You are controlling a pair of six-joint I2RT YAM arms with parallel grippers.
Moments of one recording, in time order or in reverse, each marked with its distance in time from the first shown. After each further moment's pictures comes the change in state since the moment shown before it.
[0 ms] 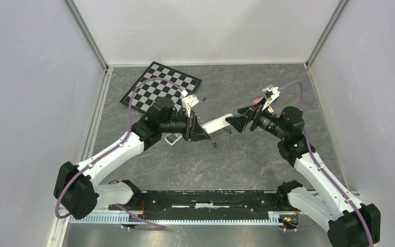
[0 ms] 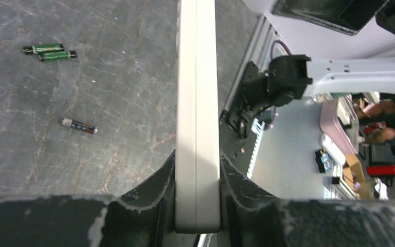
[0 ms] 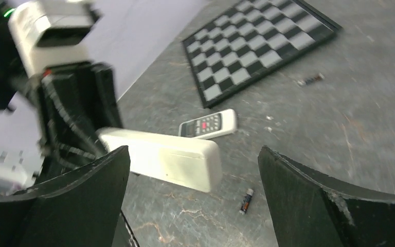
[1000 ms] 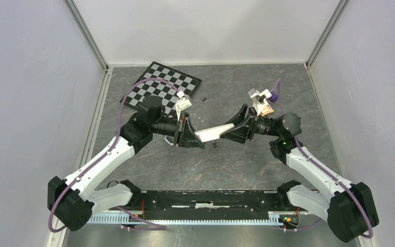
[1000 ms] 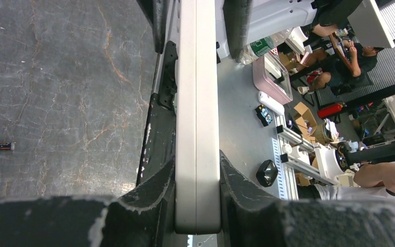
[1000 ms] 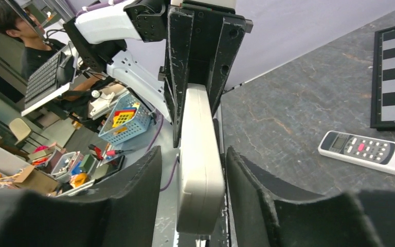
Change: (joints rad) left arm 0.059 -0.133 0.033 -0.079 0.398 0.016; right arm 0.073 0.128 -0.062 0.660 -0.569 0.362
